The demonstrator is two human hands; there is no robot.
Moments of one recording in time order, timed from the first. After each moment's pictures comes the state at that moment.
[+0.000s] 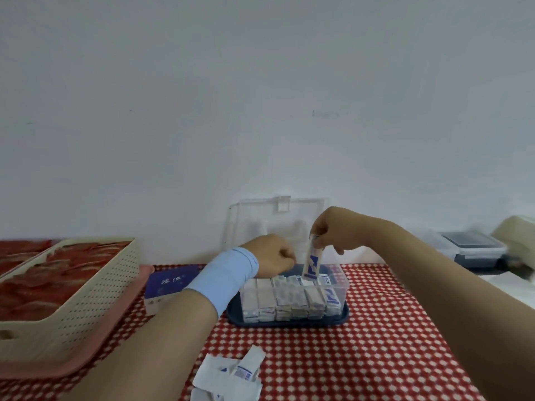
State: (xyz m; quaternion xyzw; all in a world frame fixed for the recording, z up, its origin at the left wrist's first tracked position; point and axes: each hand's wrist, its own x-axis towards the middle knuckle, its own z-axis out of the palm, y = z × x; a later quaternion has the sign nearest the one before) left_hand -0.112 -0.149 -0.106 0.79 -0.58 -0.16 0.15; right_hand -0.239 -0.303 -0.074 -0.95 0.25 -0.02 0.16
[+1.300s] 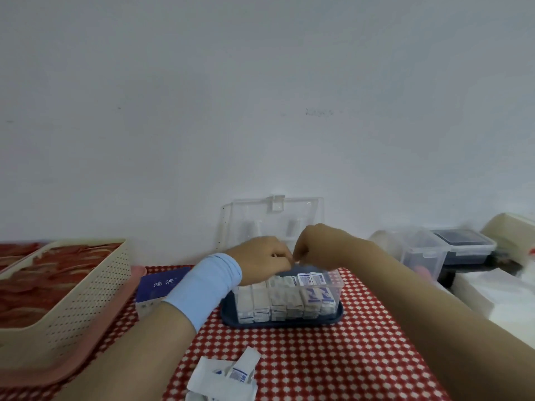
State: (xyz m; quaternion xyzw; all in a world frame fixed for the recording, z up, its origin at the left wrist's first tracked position) left_hand -0.110 -0.138 -0.107 0.75 -0.62 -0.16 0.18; right_hand -0.224 -0.278 -0.102 -0.97 0.25 0.01 0.06
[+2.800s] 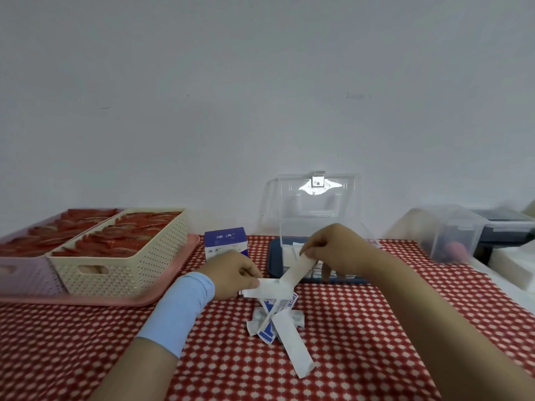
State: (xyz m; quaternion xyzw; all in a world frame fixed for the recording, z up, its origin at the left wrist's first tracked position) left_hand -0.083 0.012 -0.171 0.84 -0.49 -0.15 0.20; right_hand -0.250 -0.158 -0.140 -0.91 0.25 -0.13 0.32
